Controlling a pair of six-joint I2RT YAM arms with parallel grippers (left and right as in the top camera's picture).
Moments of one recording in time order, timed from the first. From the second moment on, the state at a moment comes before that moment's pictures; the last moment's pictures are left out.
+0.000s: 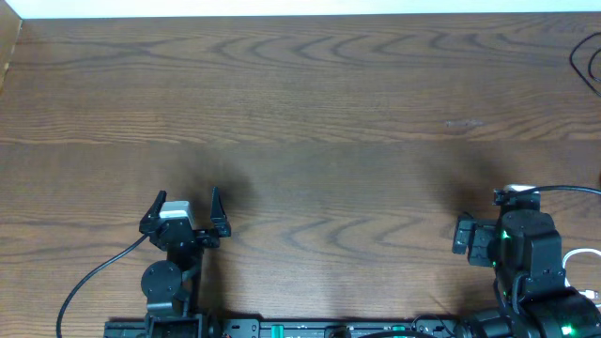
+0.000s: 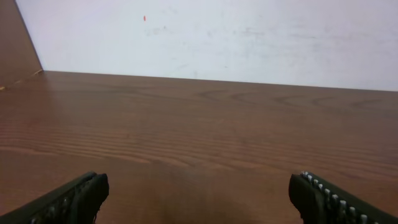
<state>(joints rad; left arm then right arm) 0.04 0.01 0.02 -0.12 0.01 -0.05 0.22 0.55 0.71 -0.99 0.27 0.22</state>
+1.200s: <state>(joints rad) 0.04 0.01 0.02 -0.12 0.01 -0.05 0.17 0.44 0.61 -0.57 0.22 0.22</state>
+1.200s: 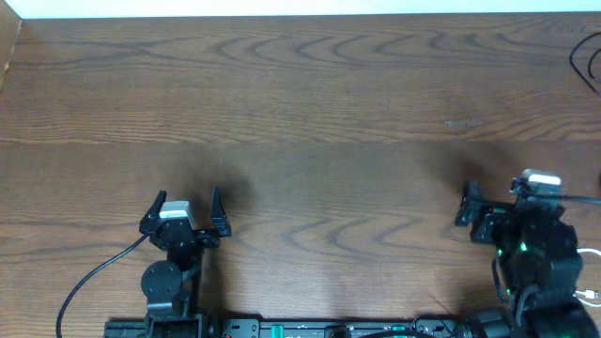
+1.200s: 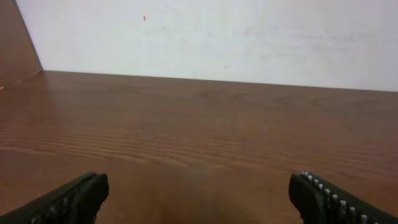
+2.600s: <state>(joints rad) 0.04 0.01 0.02 -0.12 0.01 -0.06 0.00 0.01 0.05 -0.16 0.00 0.11</state>
